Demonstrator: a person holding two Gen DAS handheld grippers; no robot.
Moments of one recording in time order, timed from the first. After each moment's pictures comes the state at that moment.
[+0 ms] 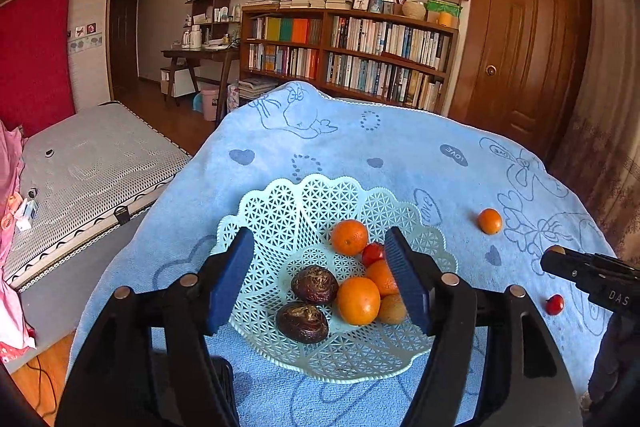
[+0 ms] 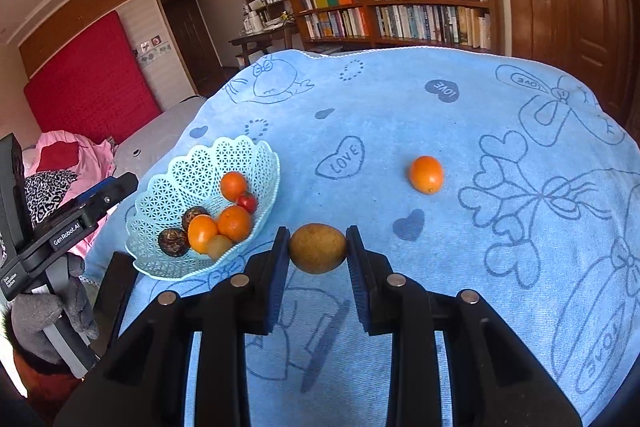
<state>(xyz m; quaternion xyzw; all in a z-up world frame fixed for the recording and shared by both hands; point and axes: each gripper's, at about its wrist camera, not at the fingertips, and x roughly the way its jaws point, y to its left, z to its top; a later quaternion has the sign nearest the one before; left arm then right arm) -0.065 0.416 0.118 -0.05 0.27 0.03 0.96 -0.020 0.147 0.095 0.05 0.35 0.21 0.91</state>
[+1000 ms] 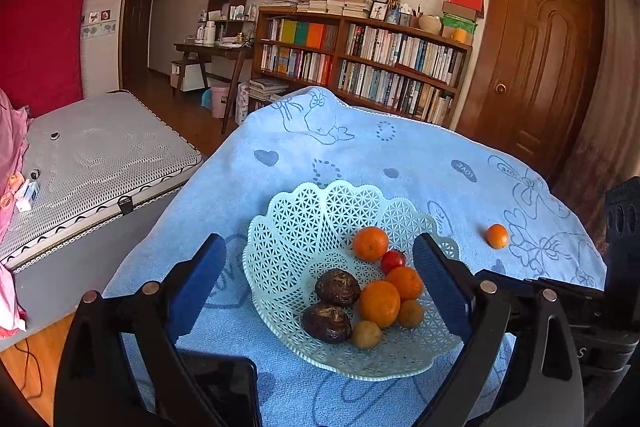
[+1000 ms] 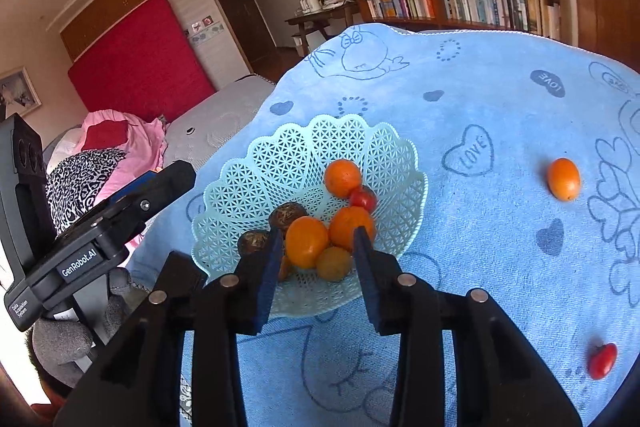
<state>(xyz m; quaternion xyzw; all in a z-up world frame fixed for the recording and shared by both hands) -0.069 0.438 0.117 -0.08 0.26 0.04 0.96 -0.011 0.239 0.080 0.07 0.38 0.30 0.87</state>
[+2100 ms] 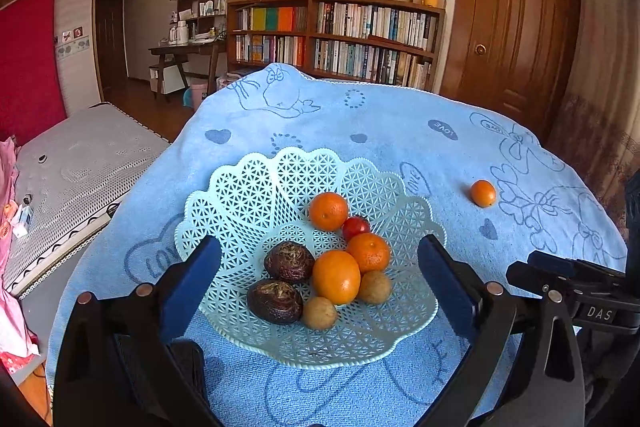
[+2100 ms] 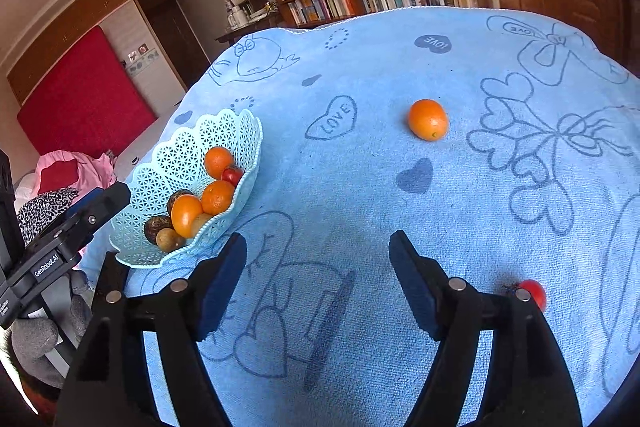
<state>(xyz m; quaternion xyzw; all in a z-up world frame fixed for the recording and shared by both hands) -0.058 0.386 0.092 -0.02 0.29 0.01 0.96 -0.015 0.141 0.045 0.11 0.39 0.19 0.90</state>
